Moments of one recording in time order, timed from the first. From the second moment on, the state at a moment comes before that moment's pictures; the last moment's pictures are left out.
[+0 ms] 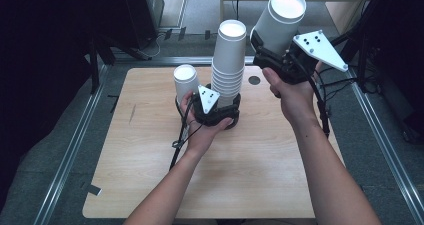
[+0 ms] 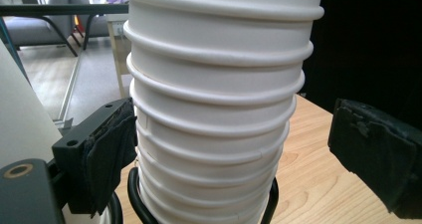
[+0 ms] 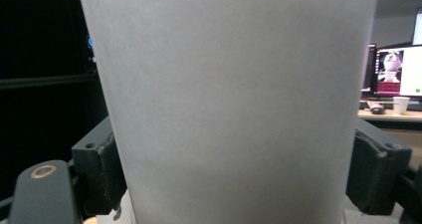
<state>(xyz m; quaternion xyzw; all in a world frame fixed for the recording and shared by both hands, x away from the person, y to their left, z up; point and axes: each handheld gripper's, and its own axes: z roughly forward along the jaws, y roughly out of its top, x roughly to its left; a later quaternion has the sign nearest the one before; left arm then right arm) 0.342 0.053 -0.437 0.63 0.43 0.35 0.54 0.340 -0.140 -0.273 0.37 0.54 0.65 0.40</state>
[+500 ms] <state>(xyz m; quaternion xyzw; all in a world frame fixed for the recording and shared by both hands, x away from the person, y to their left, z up) 0.324 0.059 -0.436 0.63 0.42 0.34 0.55 0.330 -0.152 -0.303 0.38 0.54 0.63 0.40</state>
